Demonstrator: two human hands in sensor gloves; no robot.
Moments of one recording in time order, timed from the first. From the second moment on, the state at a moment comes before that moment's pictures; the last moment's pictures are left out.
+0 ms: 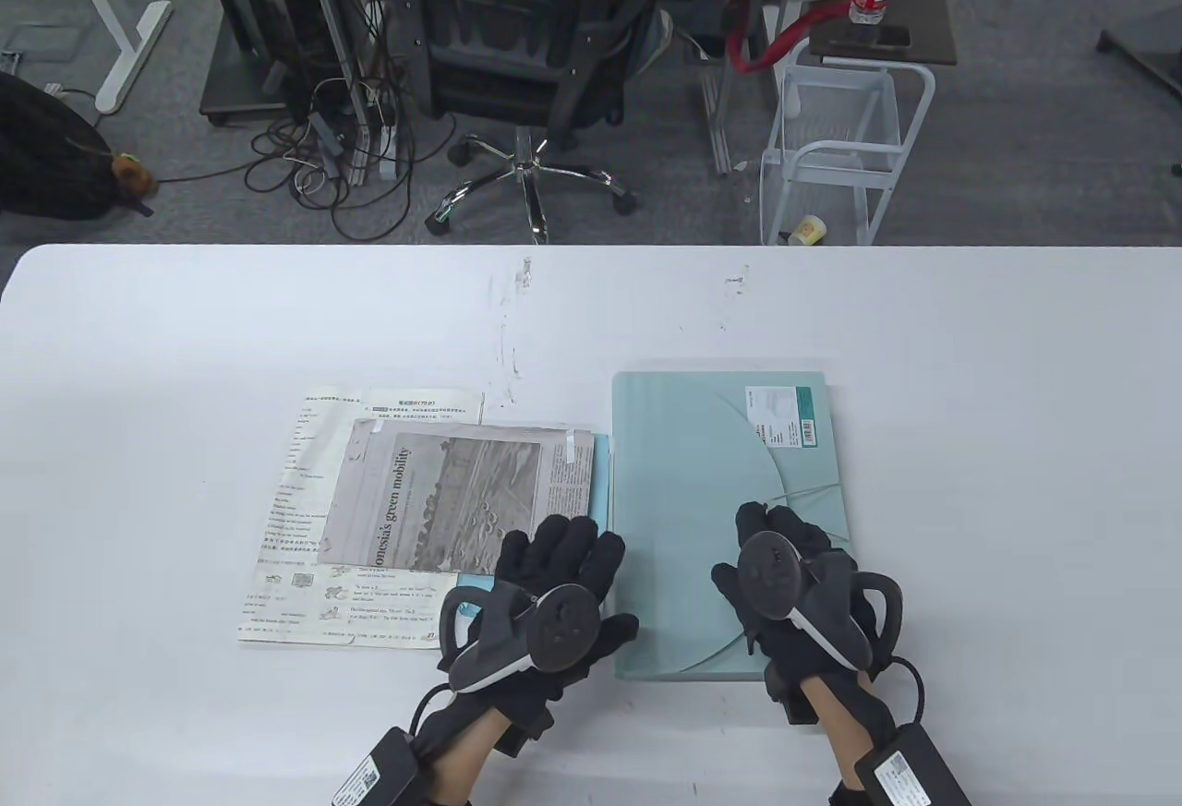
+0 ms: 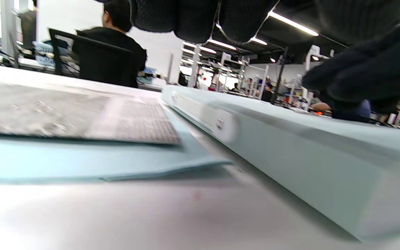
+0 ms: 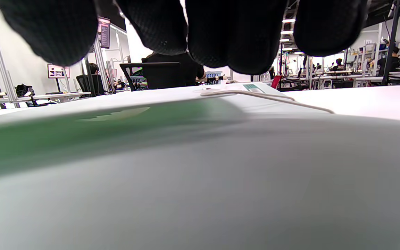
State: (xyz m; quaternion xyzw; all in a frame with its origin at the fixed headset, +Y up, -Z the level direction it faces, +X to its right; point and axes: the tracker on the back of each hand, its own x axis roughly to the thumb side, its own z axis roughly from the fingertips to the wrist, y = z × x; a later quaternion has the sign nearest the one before) left_hand -0.100 -0.714 -0.235 -0.01 -0.20 0.09 0.98; right_hand 0.151 -0.711 -0.254 -0.01 -0.03 1.00 0.05
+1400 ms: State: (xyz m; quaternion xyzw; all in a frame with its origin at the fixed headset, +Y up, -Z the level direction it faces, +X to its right) left_hand -0.148 -0.729 -0.262 -0.06 -0.10 0.11 0.99; right_hand 0.143 -0.716 -0.252 0.01 -0.03 1.00 0.03
